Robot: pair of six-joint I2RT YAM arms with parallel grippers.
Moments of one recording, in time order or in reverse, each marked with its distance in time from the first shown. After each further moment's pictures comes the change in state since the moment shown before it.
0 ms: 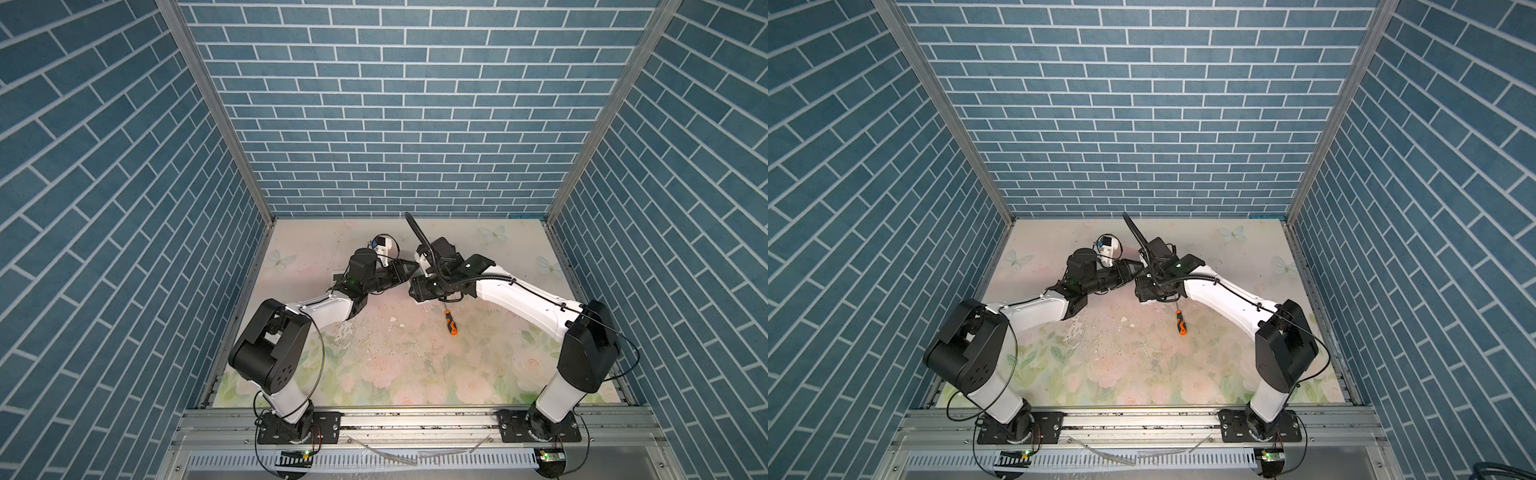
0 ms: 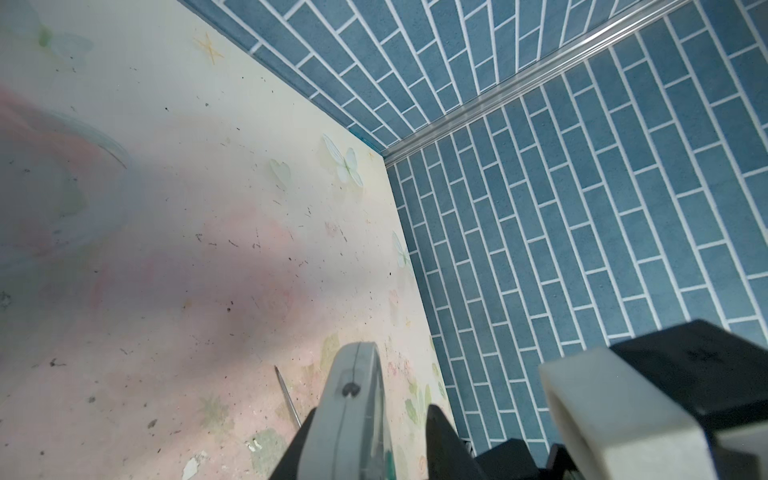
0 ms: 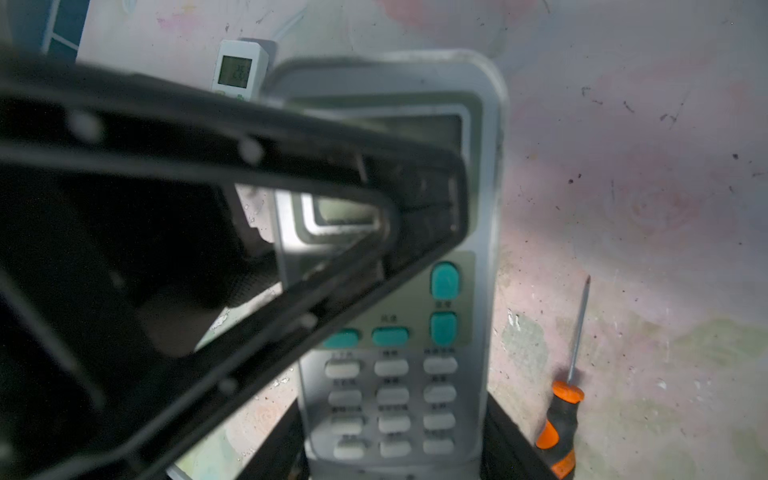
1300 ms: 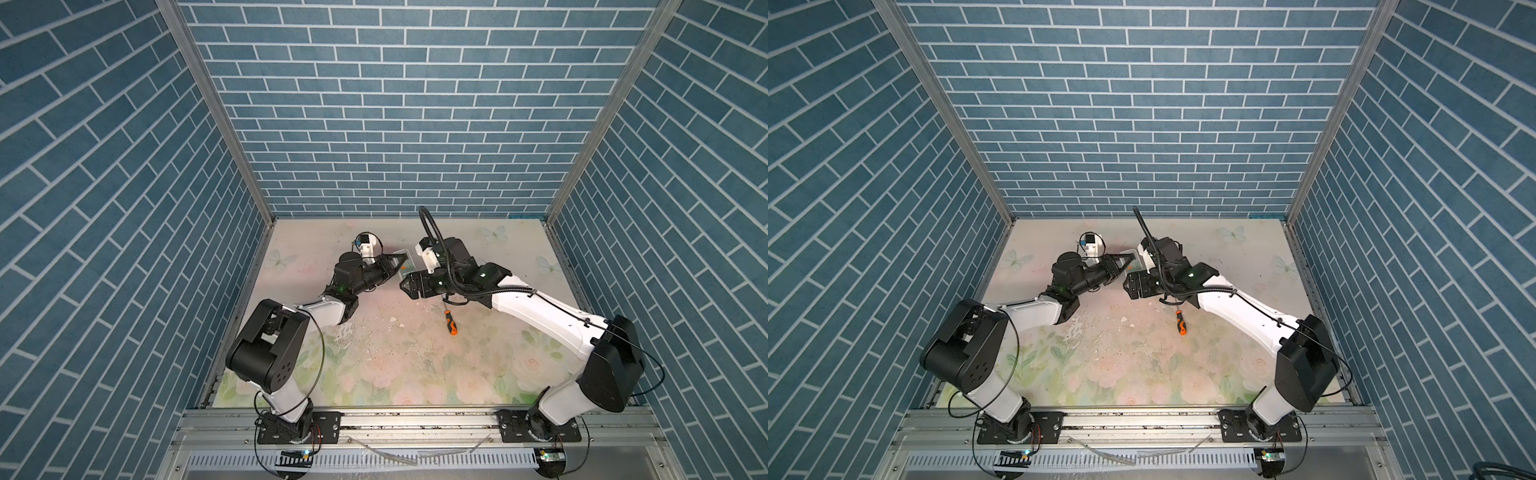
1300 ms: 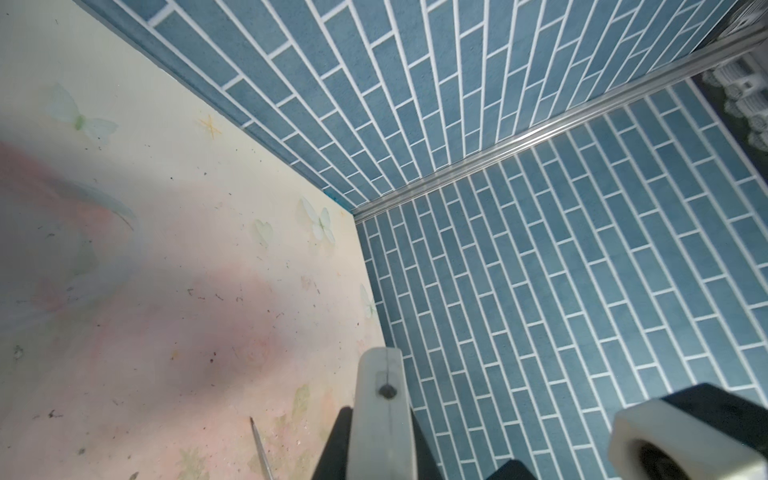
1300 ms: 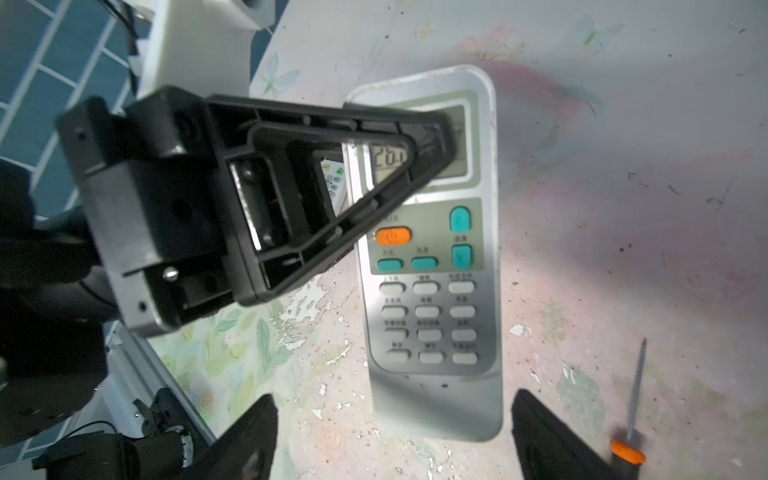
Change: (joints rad) left arm 0.089 -0.005 -0.113 0.327 0.007 -0.178; right arm -0.011 -0.168 -0.158 0.257 -0.104 0.036
